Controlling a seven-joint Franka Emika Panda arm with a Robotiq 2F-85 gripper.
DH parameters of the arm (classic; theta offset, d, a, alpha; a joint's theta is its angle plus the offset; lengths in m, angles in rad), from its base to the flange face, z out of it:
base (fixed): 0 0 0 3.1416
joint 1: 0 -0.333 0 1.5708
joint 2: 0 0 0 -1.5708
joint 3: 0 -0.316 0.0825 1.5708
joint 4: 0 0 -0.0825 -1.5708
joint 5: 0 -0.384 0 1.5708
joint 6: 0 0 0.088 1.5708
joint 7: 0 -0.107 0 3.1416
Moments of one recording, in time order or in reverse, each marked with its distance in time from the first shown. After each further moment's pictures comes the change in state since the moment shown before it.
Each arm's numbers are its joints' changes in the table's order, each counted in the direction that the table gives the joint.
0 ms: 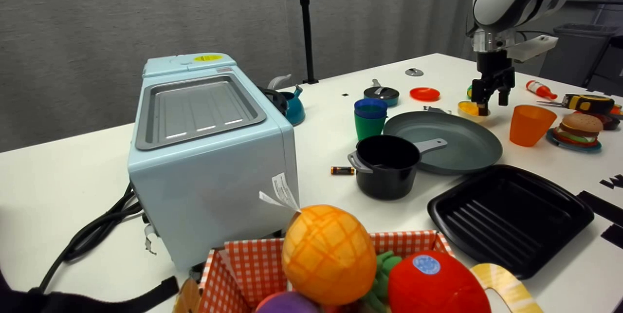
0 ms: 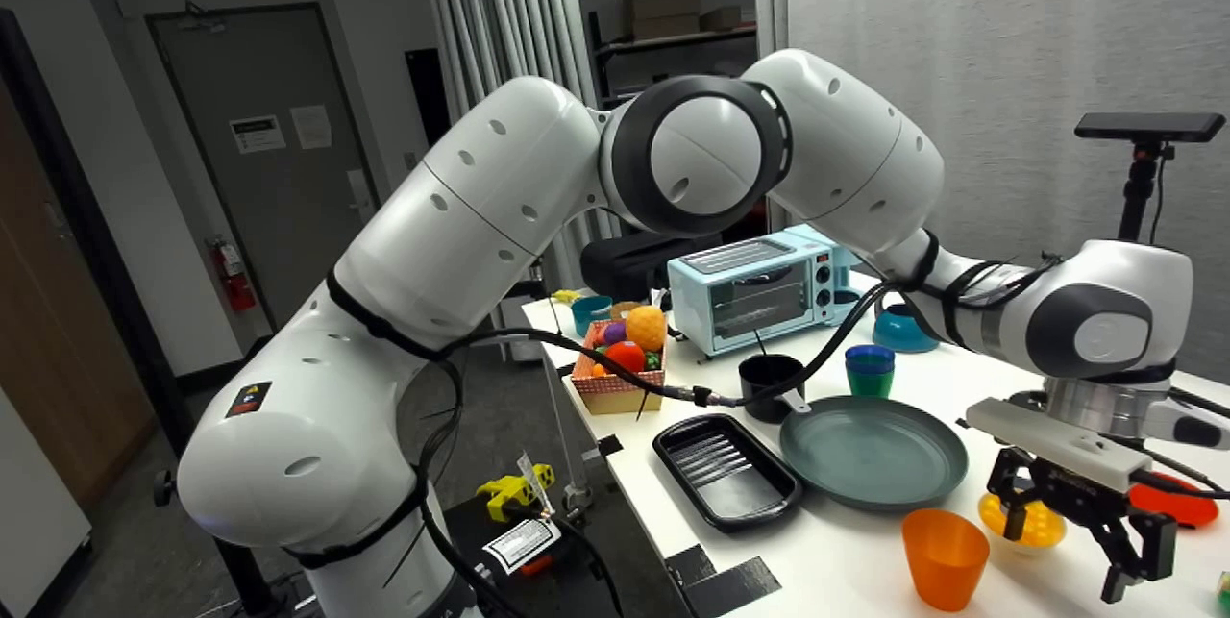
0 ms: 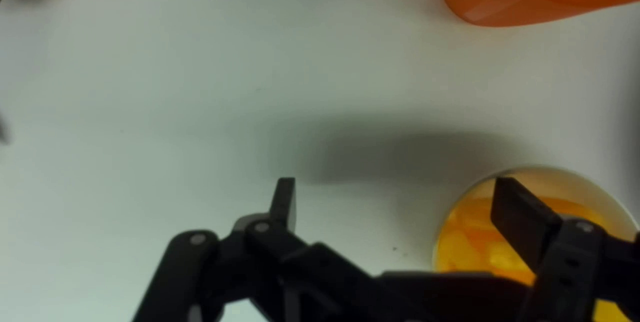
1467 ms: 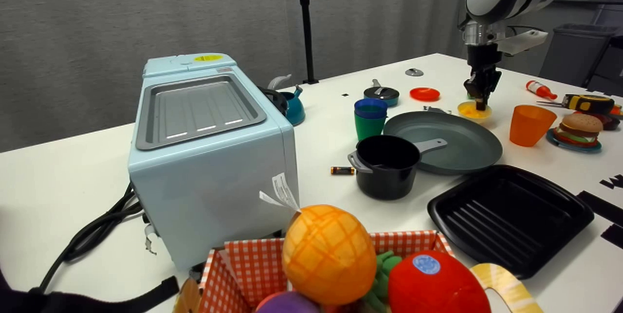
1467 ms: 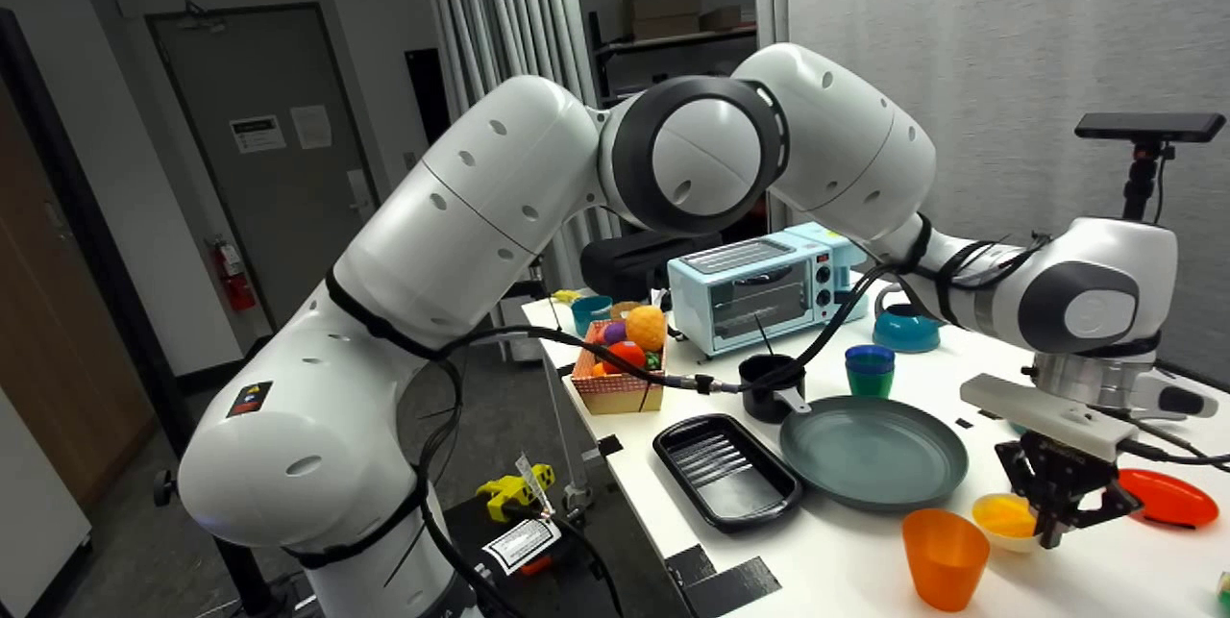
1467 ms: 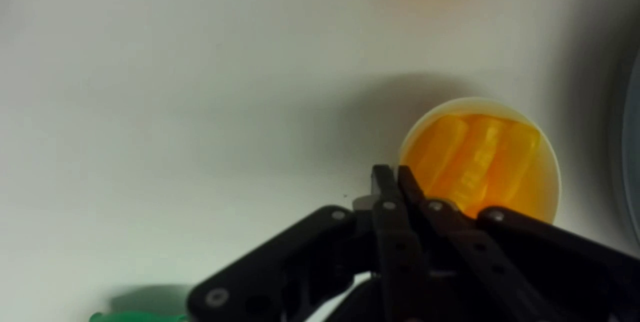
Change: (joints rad) arm -0.005 -0.005 -0.030 -0.039 -0.011 0.012 -0.003
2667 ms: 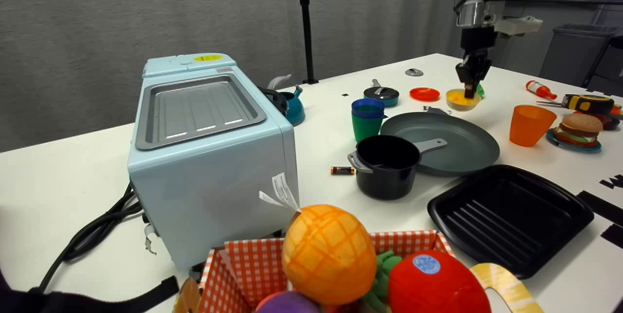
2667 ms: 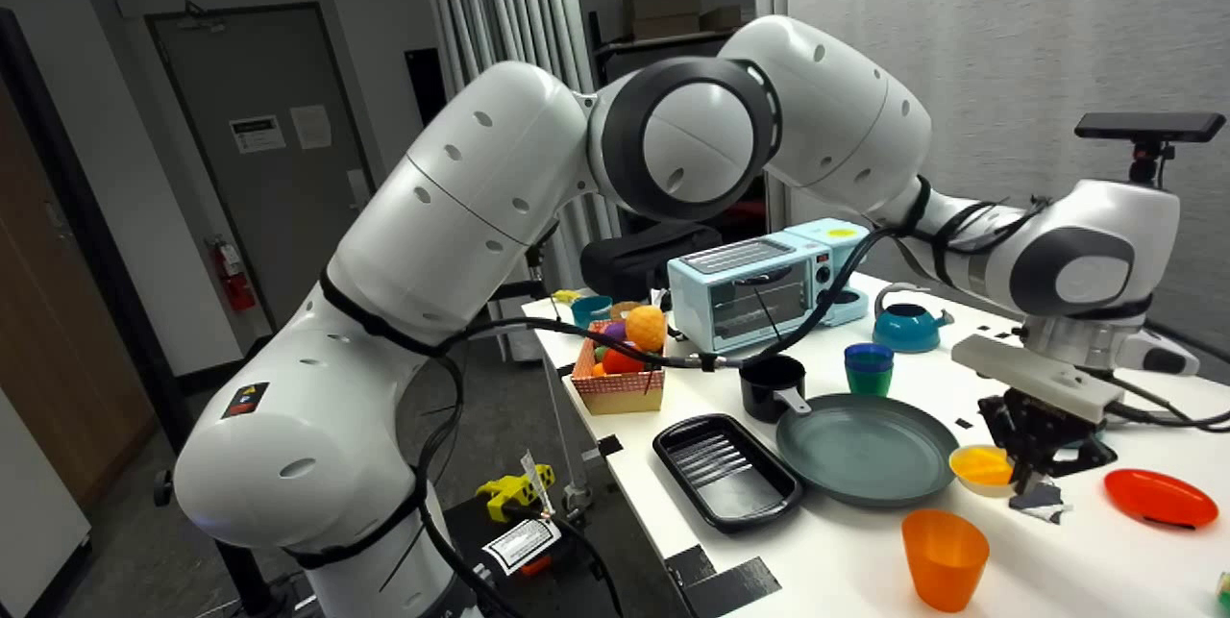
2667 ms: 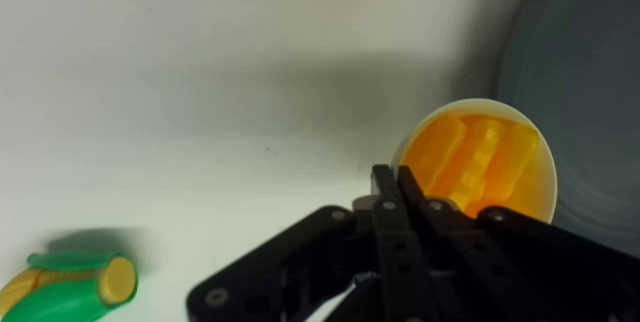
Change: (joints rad) arm 0.027 -0.063 -0.069 -0.005 -0.071 0.041 0.063
